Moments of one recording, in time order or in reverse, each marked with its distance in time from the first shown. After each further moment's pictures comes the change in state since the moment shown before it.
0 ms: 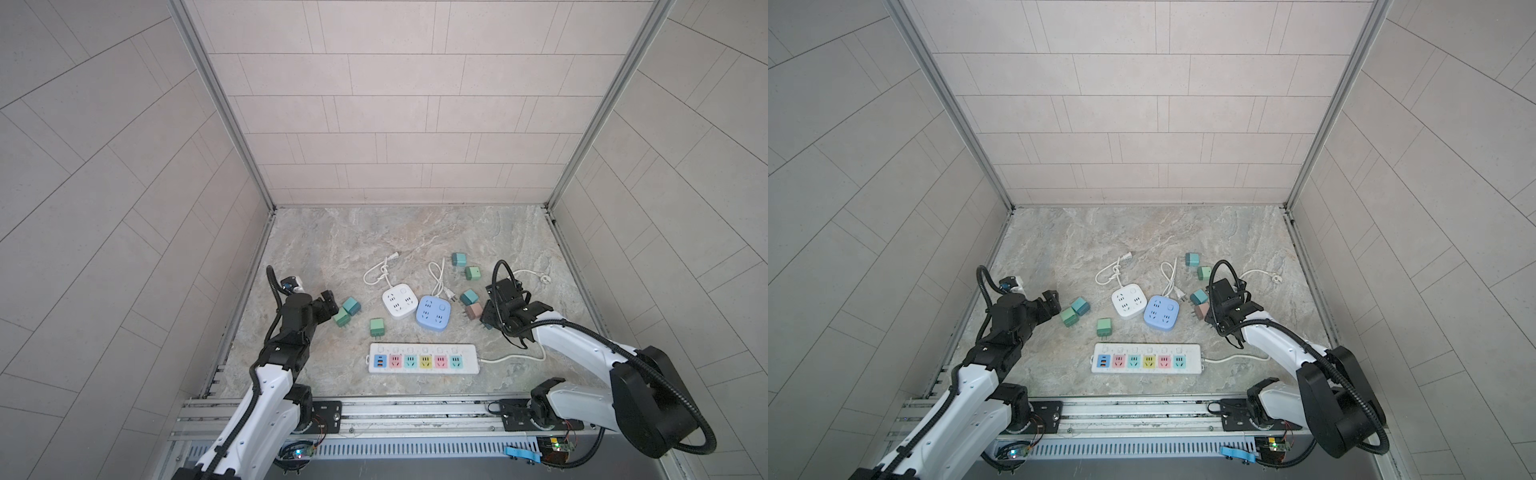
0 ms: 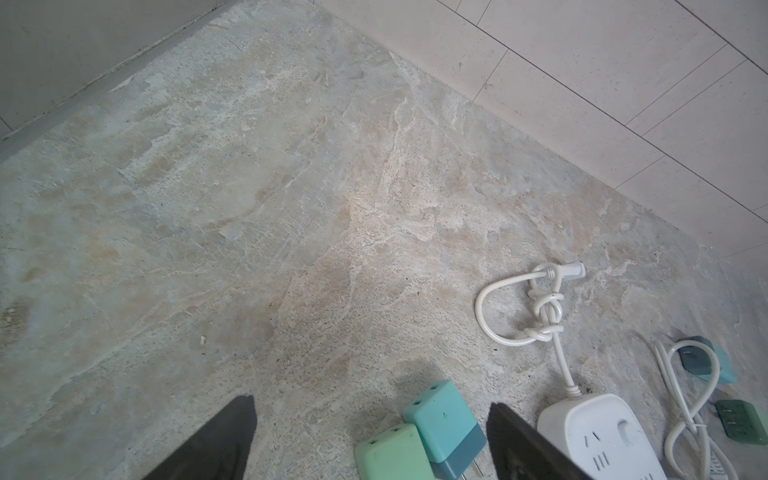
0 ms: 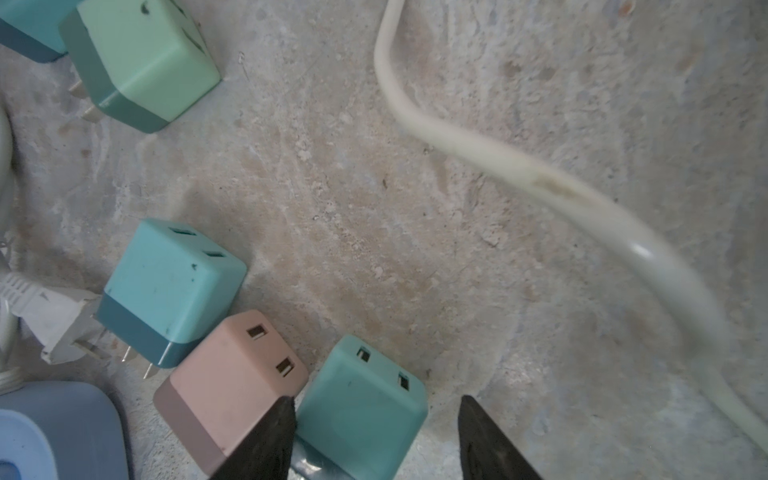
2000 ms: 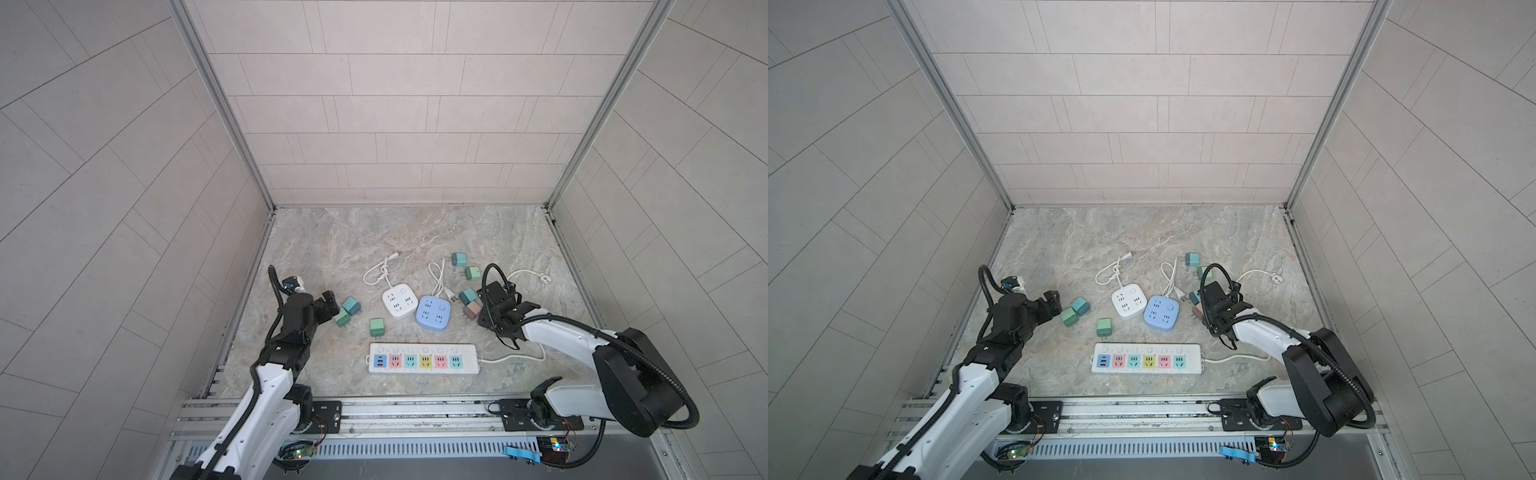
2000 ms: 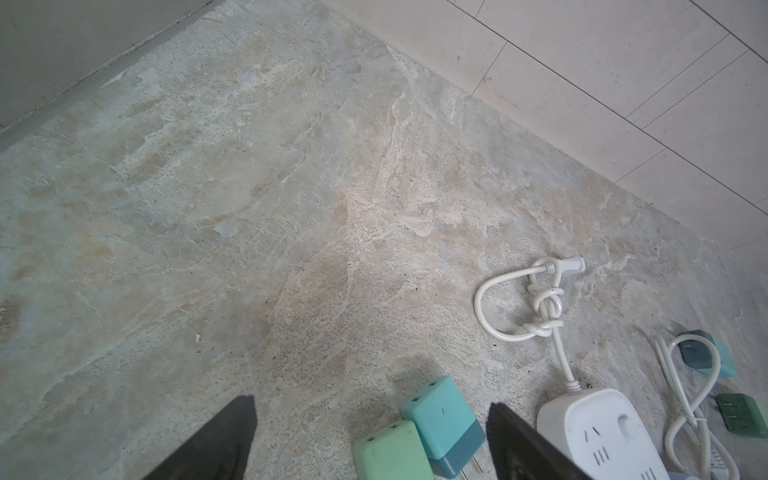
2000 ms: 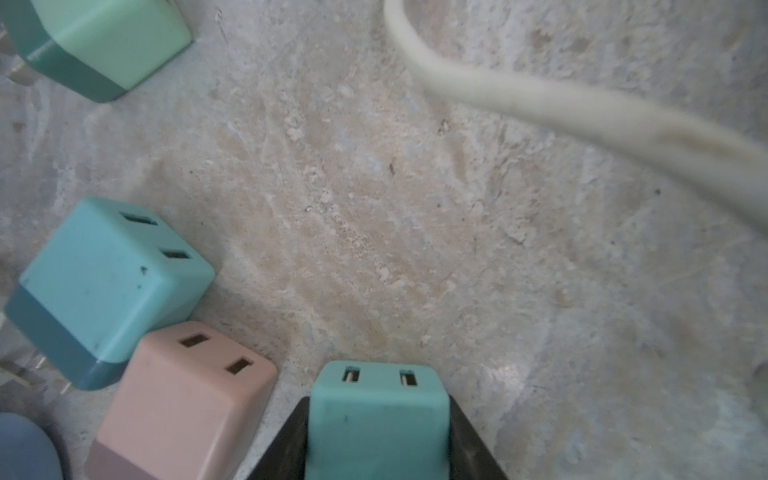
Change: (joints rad) left arm -0.015 0.010 0.000 0.002 -0.001 0.000; right arm 0.053 0.082 -0.019 0.057 0.065 0.037
